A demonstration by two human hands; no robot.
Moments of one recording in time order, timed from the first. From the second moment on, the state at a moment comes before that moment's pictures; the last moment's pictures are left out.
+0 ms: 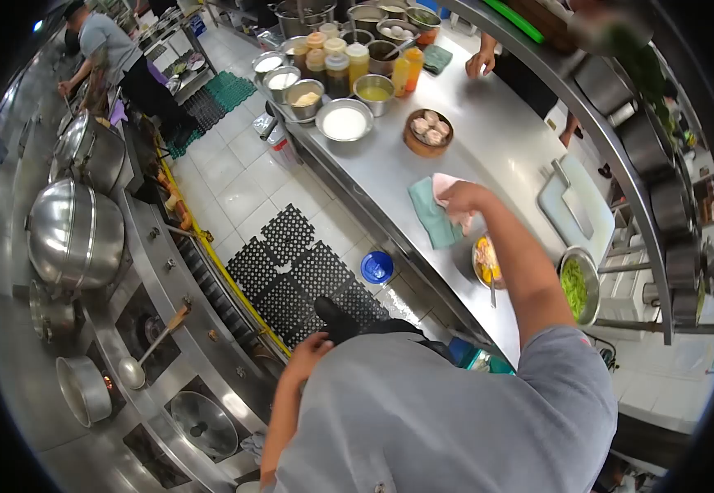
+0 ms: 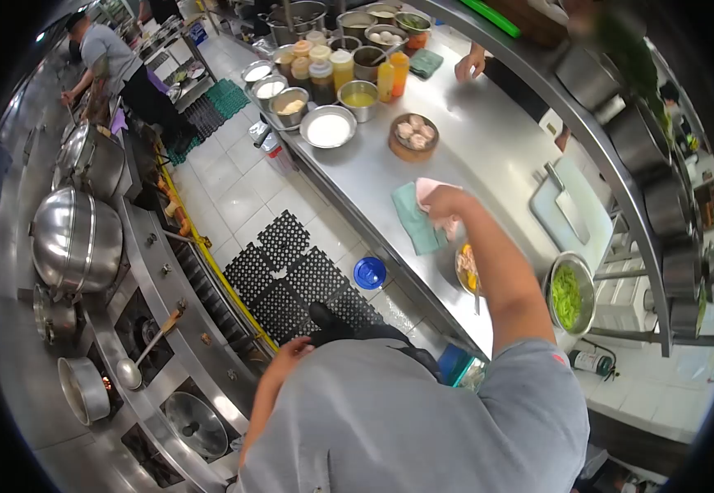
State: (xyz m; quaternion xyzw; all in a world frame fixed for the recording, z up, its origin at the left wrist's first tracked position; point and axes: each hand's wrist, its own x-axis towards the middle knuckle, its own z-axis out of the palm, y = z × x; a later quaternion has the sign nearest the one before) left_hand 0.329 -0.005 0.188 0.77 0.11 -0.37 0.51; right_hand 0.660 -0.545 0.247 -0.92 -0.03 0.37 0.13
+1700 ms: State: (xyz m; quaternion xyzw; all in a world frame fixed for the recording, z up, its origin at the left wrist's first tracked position) left_hand 0.616 0.878 0.675 0.76 0.48 0.30 0.32; right_hand 1.040 0.509 0.587 -0.73 -0.60 0.04 0.33
